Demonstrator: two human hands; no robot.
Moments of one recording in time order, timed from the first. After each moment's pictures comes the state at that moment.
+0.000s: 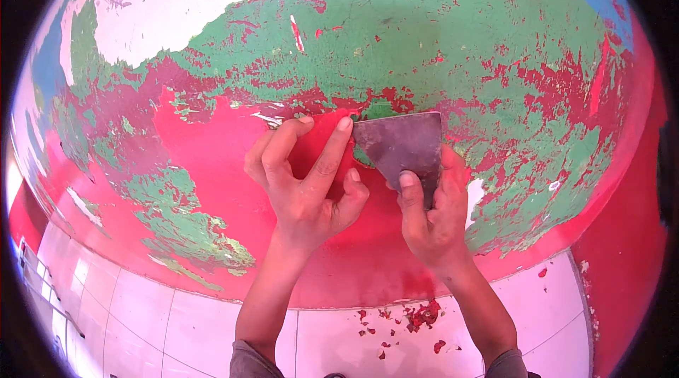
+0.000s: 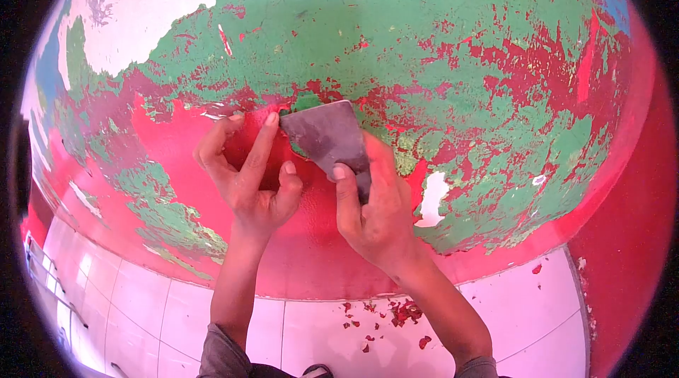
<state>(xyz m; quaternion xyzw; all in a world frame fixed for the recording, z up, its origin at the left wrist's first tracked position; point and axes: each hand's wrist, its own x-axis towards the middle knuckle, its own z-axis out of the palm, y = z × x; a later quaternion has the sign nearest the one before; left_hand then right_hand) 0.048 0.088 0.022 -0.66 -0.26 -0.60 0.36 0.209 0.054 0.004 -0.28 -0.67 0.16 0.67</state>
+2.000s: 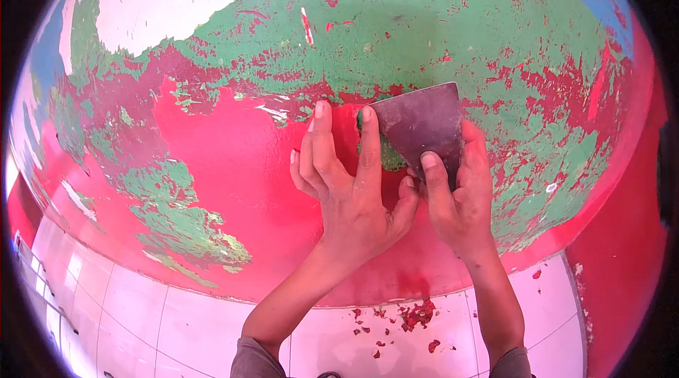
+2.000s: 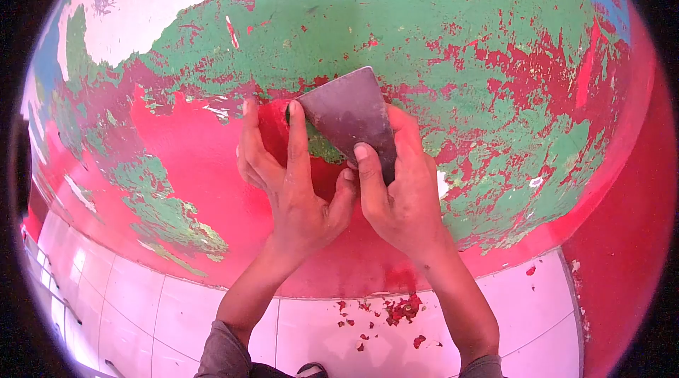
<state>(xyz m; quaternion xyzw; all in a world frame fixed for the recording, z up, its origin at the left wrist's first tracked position) 0.092 0.064 0.012 -0.70 -0.38 -0.55 0.26 0.225 0.049 0.030 -0.27 -0.67 0.19 0.66</state>
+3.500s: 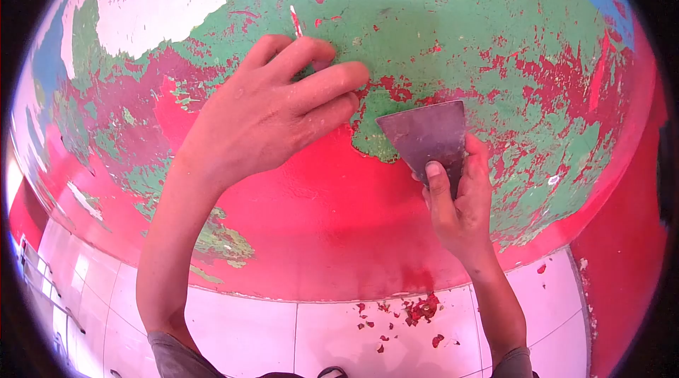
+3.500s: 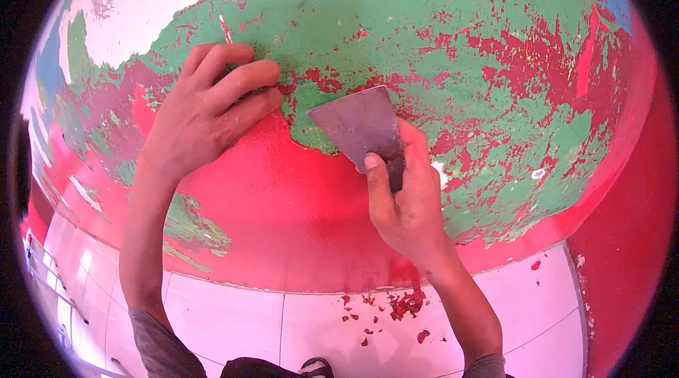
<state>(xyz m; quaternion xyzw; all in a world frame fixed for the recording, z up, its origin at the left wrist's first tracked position) 0.013 0.070 0.134 -0.82 -0.12 -0.22 0.51 0.235 0.045 0.007 -0.30 -0.66 0.20 0.66</state>
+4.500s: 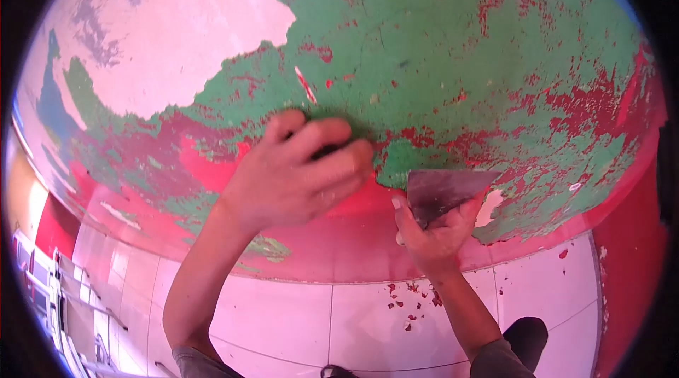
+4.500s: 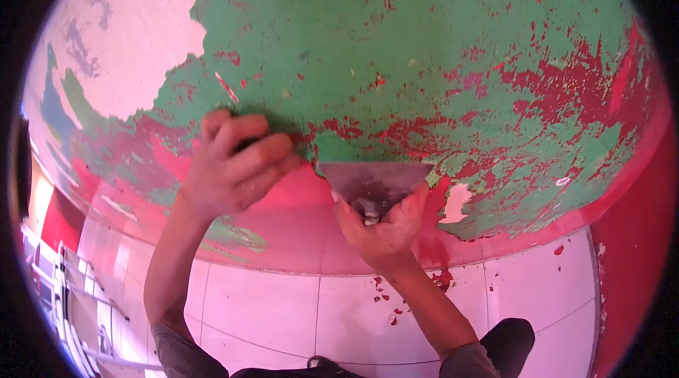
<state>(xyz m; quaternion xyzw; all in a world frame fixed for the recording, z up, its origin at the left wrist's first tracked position) 0.005 0.082 0.131 -0.87 -0.10 -0.23 0.43 0.176 0.057 -0.007 -0.26 -0.51 0.29 0.77</state>
